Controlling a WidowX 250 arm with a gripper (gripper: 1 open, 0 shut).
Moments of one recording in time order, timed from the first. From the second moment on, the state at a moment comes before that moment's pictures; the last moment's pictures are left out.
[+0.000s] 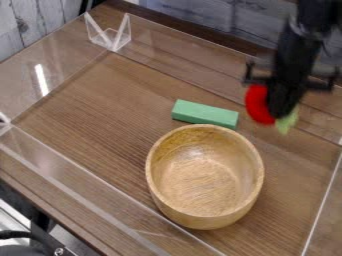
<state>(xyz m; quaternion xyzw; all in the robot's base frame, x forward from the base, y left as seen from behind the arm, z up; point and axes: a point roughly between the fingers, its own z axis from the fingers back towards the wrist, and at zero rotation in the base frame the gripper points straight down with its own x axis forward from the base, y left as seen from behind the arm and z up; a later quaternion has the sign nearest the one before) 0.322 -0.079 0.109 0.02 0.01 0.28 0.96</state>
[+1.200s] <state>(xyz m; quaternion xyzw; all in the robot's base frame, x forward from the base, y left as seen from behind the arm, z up) 0.255 0.094 0.127 0.00 0.00 0.29 0.96</state>
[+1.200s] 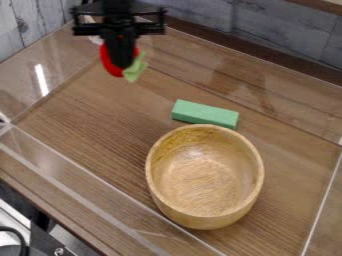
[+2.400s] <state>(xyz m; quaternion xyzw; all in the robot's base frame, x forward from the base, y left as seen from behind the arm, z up) 0.247 0.118 0.084 0.01 -0.02 0.22 0.98</state>
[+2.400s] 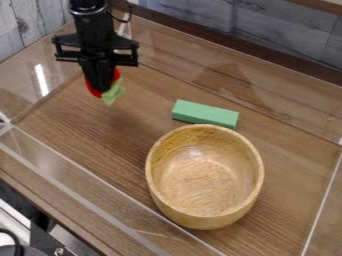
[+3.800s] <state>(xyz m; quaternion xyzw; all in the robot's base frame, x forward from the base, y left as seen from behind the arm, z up) 0.304 0.211 0.041 0.00 0.00 0.17 0.99</state>
